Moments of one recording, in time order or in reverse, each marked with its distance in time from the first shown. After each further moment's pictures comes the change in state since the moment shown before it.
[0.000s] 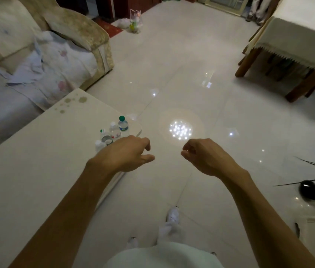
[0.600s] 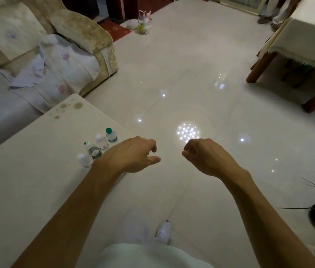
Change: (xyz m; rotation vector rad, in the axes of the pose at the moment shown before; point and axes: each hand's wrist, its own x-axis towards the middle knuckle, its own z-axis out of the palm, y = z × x) left_hand 0.126 0.099 -0.036 0.003 -0.011 -0.058; right_hand 0.097 0.118 -0.072 -0.037 -0.027 -0.058
